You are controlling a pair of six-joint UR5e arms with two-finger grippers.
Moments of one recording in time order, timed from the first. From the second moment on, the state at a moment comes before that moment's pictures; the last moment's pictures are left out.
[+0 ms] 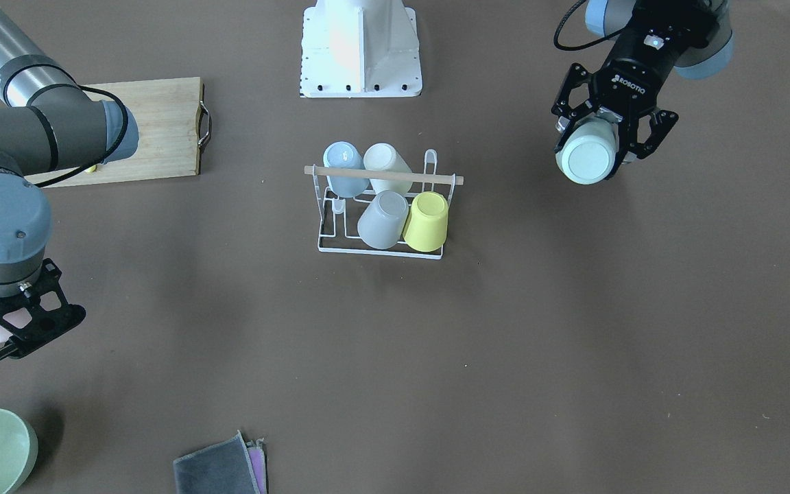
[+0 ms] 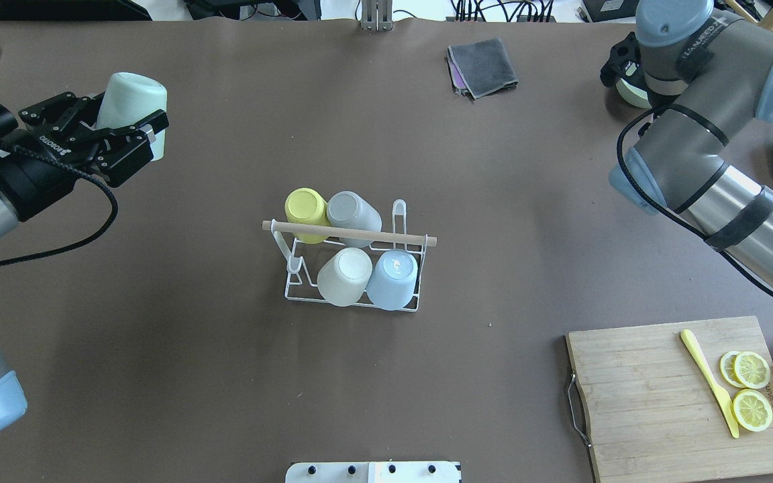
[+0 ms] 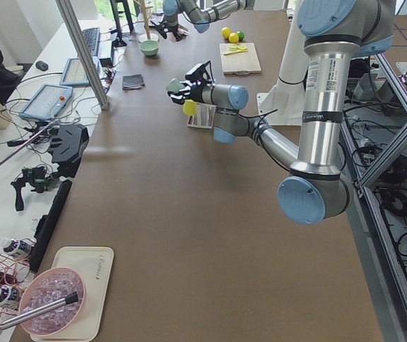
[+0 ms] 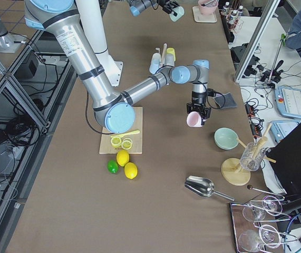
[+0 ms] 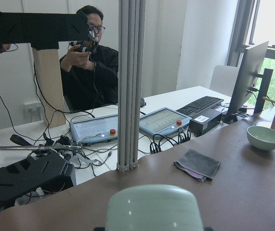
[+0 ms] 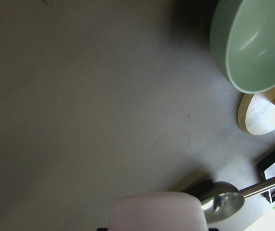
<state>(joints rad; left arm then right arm) -0.62 -1.63 -1.98 -2.88 -1.23 -0.65 0.98 -1.04 1.52 -1.82 1.74 -0.08</state>
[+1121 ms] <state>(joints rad) -0.14 -1.74 -1.94 -3.02 -0.57 -0.57 0.94 -1.03 1.66 -1.46 1.98 0.51</state>
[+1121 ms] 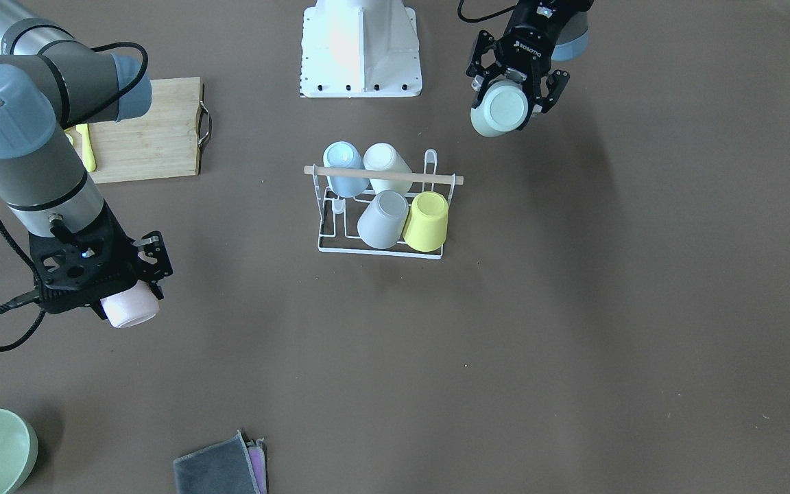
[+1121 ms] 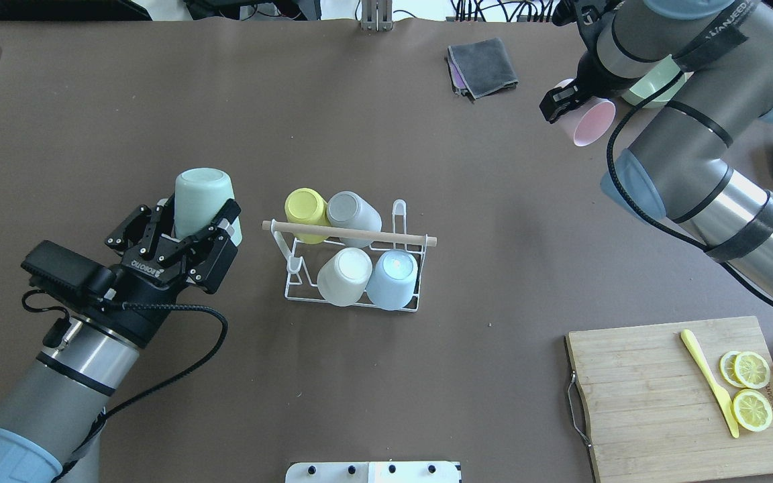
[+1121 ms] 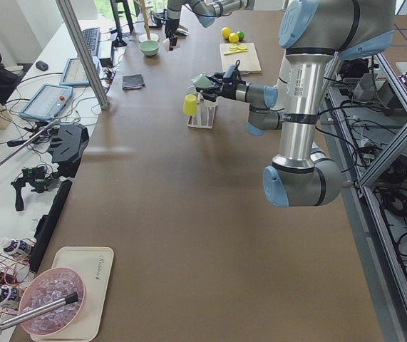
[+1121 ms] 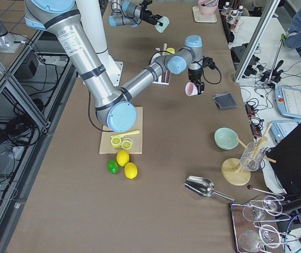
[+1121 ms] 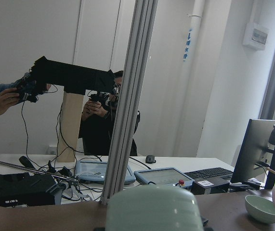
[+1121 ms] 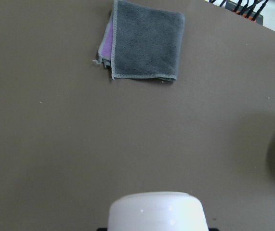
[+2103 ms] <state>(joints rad) -0.05 -1.76 -1.93 -3.33 -0.47 -0.24 0.88 -1.03 1.55 -0.84 1.99 0.69</state>
